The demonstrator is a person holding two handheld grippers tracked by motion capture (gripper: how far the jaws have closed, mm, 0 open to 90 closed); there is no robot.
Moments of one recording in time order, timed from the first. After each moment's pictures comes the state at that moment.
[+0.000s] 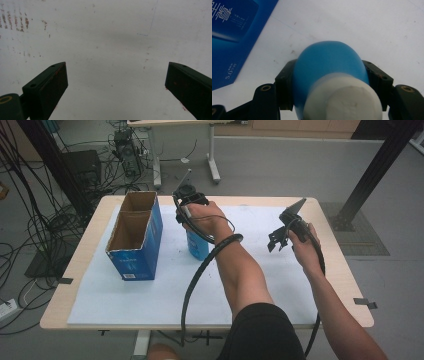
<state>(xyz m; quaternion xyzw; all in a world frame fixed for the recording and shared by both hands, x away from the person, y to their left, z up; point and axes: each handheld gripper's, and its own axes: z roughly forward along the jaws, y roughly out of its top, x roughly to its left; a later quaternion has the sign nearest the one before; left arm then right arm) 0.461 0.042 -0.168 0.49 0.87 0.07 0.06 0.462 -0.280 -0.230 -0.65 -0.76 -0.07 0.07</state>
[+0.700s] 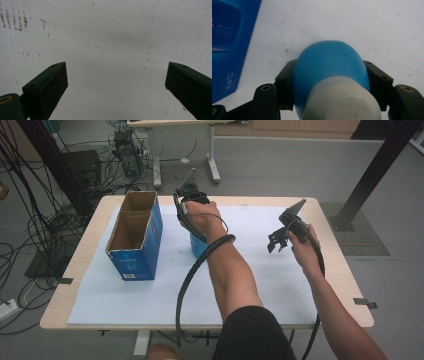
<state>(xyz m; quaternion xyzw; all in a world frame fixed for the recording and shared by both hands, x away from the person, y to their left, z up) 0.471 0.050 -0.162 0.57 0.82 0.03 0.06 0.461 -0.282 -0.233 -0.65 -0.76 -0.07 0.07</state>
